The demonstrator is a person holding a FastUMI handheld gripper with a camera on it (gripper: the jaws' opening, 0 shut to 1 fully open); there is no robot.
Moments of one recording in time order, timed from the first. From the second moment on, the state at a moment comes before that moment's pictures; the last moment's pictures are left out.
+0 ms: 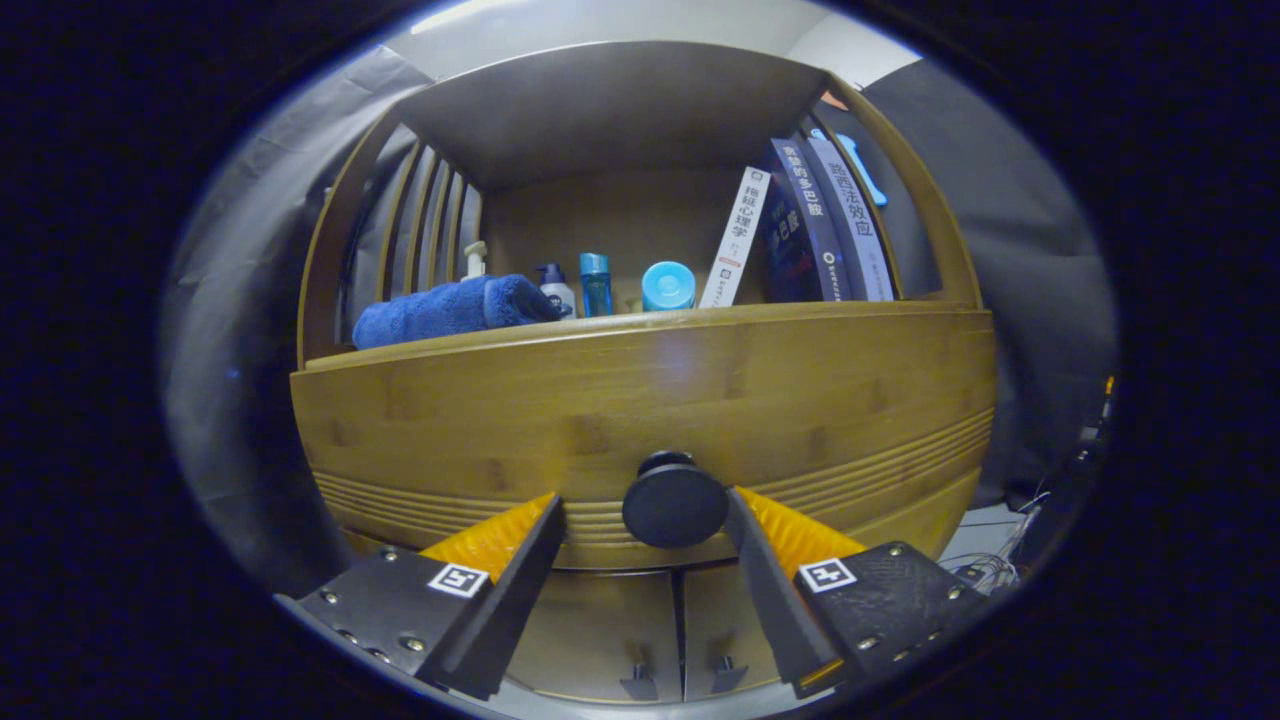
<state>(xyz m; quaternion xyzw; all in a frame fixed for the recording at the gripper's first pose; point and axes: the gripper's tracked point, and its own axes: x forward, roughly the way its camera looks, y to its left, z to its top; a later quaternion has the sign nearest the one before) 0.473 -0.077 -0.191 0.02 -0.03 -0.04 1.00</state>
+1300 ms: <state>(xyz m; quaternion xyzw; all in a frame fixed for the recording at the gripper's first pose) 0.355 -0.093 -0.141 -0.03 0.02 -0.03 1.00</state>
